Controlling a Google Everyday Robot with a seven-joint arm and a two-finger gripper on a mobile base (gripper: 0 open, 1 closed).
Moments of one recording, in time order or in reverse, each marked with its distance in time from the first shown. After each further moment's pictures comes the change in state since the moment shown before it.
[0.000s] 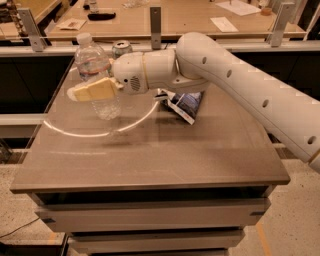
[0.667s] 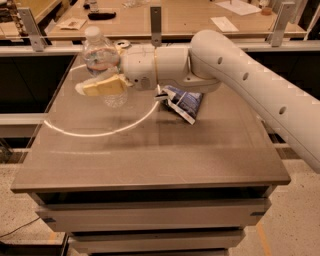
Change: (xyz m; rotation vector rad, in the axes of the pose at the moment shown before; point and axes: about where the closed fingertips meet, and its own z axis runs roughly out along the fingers) arm -0.022 0.002 -0.025 0.054 -0.059 -0.273
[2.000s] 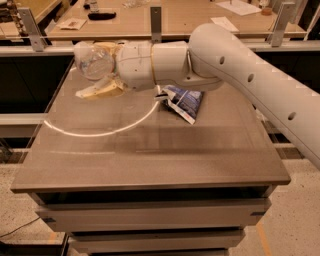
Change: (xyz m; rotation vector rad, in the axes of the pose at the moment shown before) arm -0.012 0.010 -0.001 0.024 0.080 -0.416
